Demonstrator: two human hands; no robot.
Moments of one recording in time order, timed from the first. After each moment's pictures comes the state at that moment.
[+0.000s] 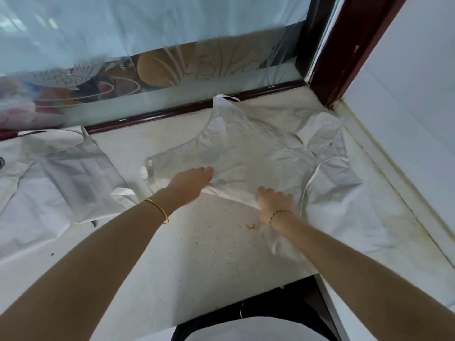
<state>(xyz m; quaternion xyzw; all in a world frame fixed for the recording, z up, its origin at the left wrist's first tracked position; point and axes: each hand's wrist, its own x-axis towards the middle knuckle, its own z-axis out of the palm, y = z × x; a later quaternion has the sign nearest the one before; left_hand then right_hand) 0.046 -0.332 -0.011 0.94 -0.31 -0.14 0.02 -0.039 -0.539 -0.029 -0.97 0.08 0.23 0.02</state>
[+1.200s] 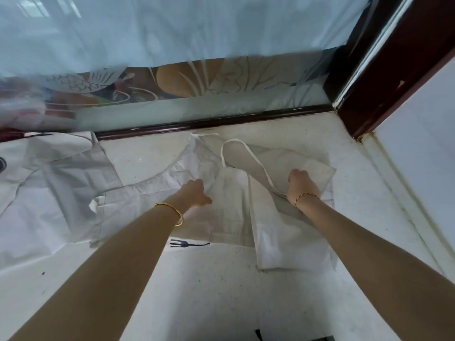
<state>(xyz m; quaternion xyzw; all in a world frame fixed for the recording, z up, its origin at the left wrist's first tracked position) 0.121 -0.325 -0.037 0.93 0.02 -0.34 0.14 0.095 -0.587 -0.026 -0.96 0.18 0.17 0.12</state>
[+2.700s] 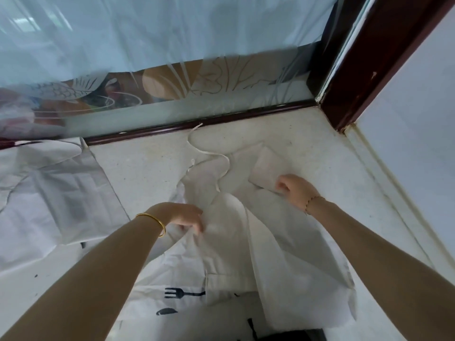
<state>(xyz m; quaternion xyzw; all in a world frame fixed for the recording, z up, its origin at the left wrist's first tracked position) 0.076 -0.332 -0.033 0.83 -0.02 -0.53 0.18 0.061 -0.638 -0.031 -0.96 0.00 0.16 0.21</state>
